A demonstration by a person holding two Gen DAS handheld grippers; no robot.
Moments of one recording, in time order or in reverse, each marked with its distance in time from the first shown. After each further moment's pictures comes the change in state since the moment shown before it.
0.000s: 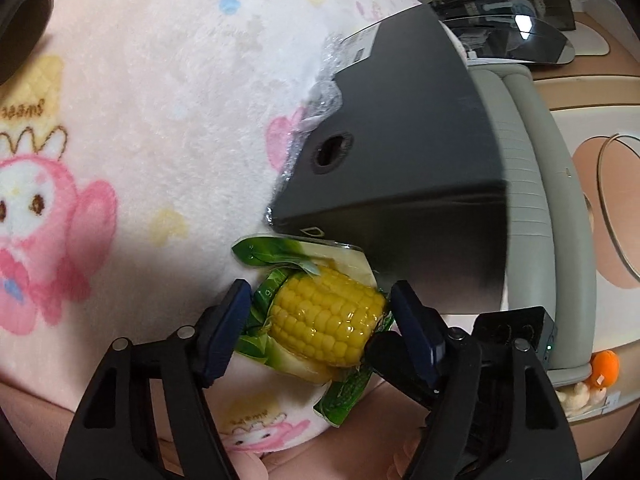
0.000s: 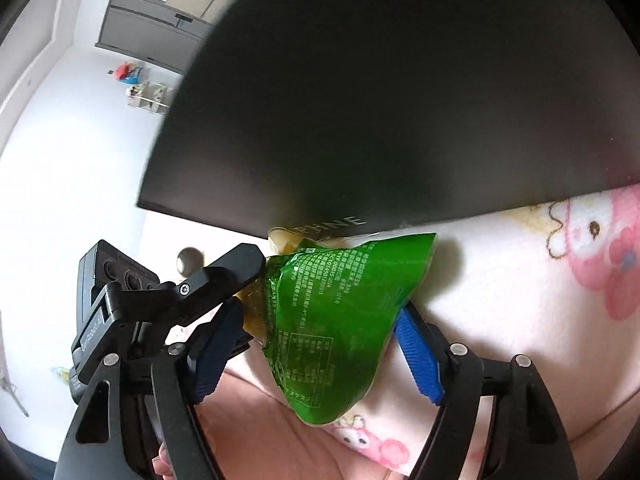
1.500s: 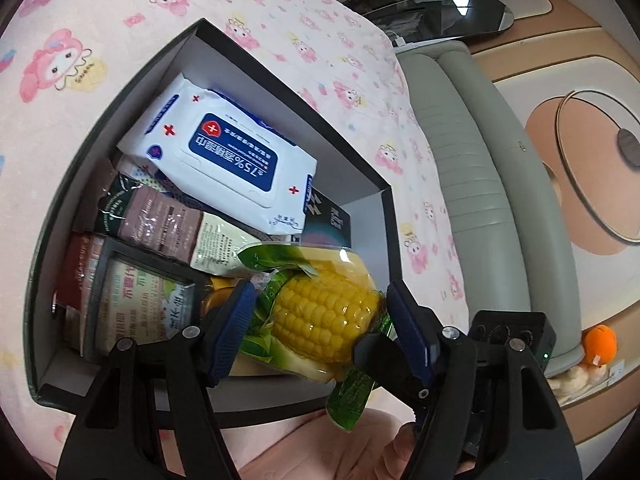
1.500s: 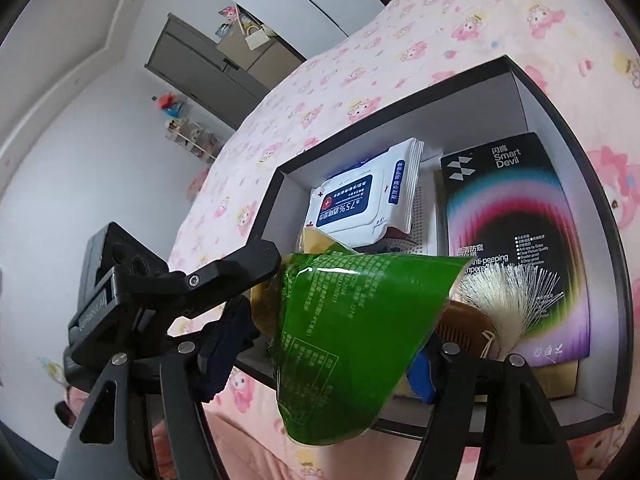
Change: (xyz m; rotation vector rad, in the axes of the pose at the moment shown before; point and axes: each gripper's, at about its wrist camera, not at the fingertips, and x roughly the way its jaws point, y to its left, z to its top) left arm 0.137 -0.215 0.062 0.199 -0.034 -0.063; right arm -0.086 0.026 0.078 -0.163 -0.236 0.024
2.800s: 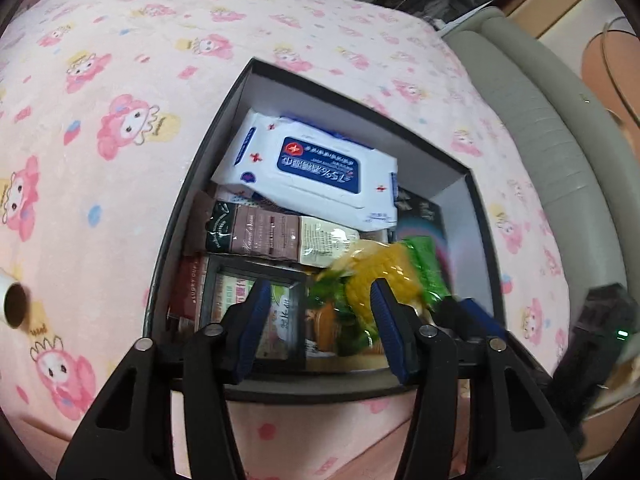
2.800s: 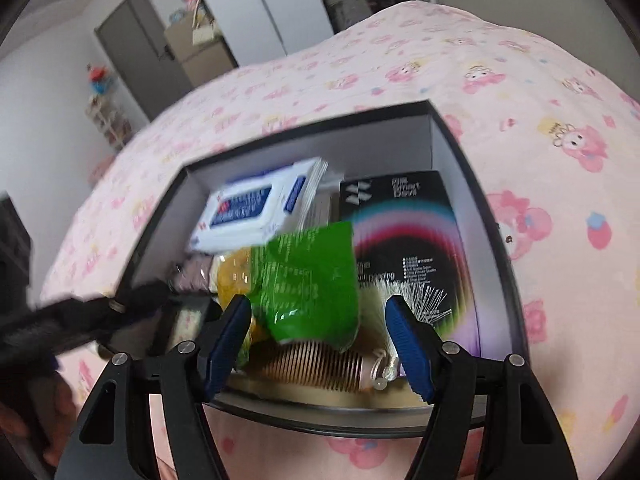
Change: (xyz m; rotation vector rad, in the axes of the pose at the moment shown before) left arm -0.004 -0.011 -0.014 0.148 -0.029 0.375; right arm 0.008 0.015 -0.013 -0.115 -0.094 -0.404
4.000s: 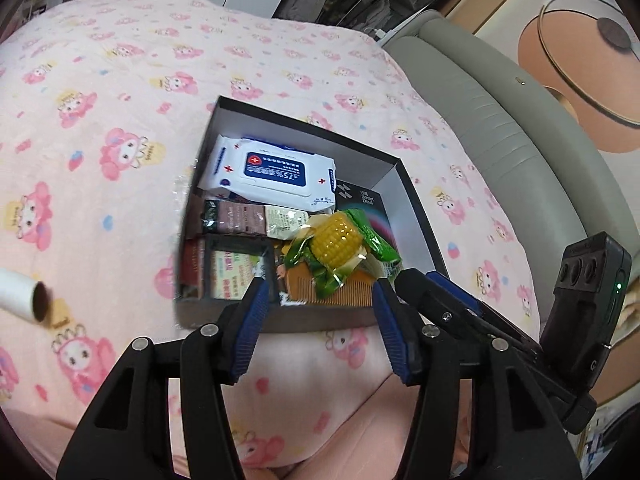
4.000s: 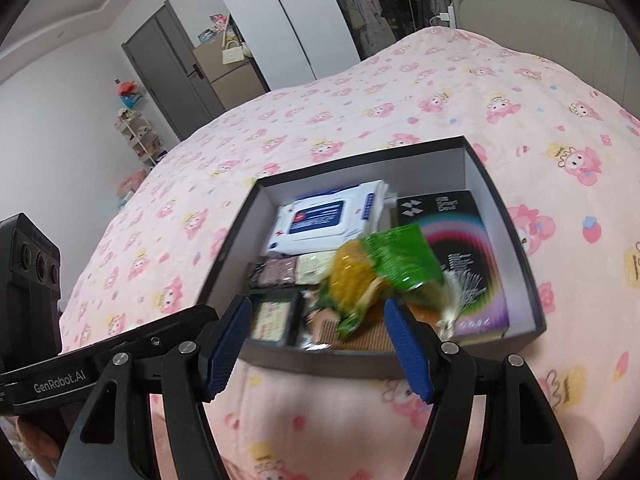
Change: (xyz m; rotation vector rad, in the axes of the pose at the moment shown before) left arm -0.094 -0.003 -0.041 0.149 -0.088 -0.131; right arm -0.067 0.057 -0.025 -0.039 -0.056 0.064
